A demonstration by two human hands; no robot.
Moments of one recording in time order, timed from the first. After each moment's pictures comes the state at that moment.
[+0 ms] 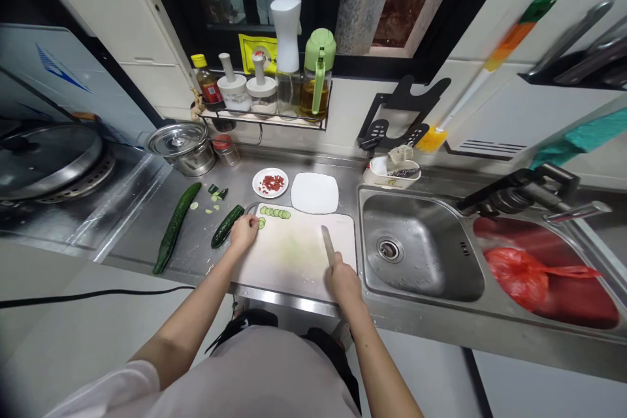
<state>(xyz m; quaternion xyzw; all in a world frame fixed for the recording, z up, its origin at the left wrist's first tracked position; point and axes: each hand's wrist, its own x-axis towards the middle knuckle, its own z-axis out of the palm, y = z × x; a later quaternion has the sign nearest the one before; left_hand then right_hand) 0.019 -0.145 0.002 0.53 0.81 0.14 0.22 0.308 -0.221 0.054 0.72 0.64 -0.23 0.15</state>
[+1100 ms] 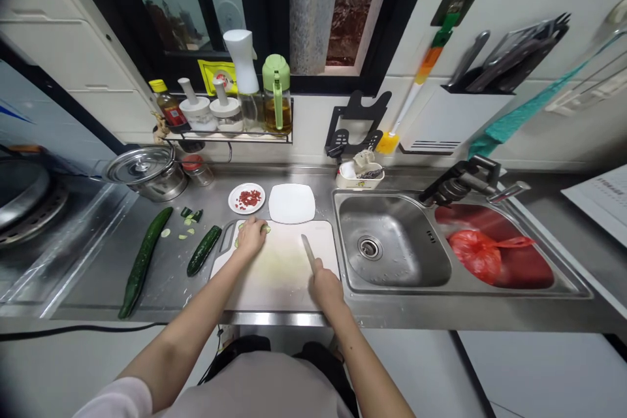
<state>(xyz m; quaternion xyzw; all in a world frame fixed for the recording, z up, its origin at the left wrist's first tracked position) 0.090 -0.104 0.004 0.69 0.70 0.08 0.15 0.311 -0.223 0.048 0.73 0.63 -0.24 0.13</state>
